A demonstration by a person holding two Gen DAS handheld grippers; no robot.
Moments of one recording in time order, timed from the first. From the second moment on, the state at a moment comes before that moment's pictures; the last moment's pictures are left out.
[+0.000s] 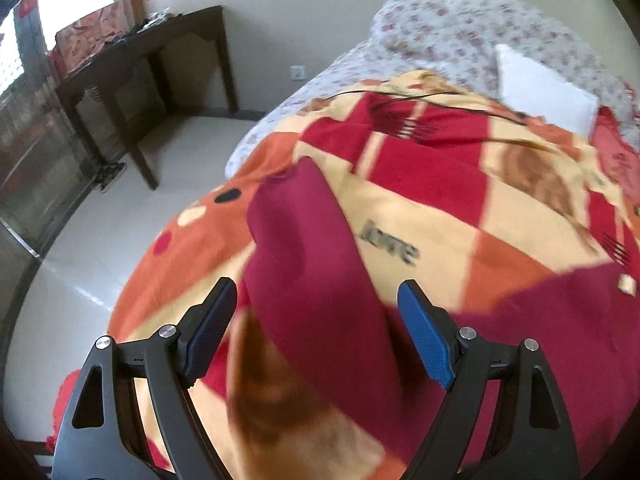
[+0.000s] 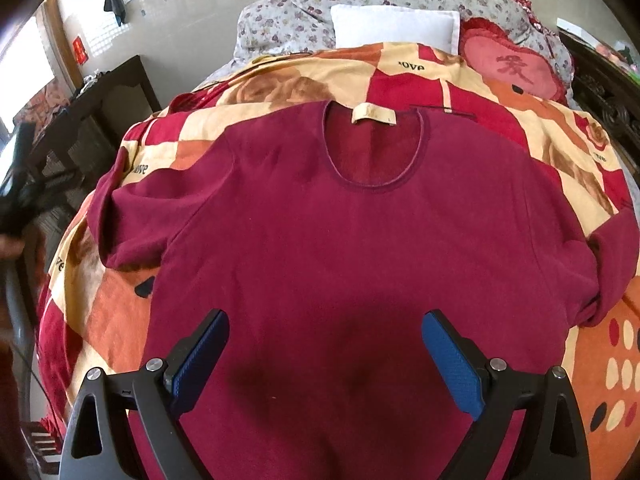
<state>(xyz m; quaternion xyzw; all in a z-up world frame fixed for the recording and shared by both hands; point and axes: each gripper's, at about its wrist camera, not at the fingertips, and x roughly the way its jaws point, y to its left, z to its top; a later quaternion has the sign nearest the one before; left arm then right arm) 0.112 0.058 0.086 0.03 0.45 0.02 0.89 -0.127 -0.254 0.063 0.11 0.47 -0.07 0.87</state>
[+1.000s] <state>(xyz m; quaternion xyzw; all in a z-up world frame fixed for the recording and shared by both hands) 0.079 0.029 0.153 -0.11 0.39 -0.23 0.88 -0.131 -0.281 0.058 0.16 0.47 -0.07 0.86</state>
